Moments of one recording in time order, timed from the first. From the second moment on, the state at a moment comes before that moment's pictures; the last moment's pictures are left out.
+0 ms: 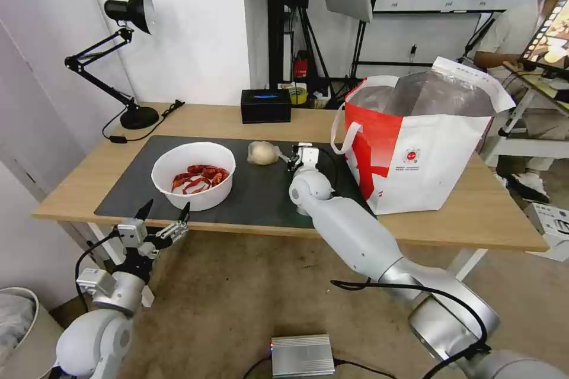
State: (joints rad) left arm 1.48 -1.27 -0.72 -2.01 -0.47 0.01 0.19; right arm -0.32 1.46 -0.26 1.06 0.82 -0.27 0.60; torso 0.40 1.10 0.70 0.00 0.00
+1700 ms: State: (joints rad) left arm 1.49 -1.24 -0.76 -2.02 -0.49 0.01 0.19; right arm -0.82 1.10 -0.09 1.64 0.50 0.18 0.15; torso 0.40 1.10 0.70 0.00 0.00
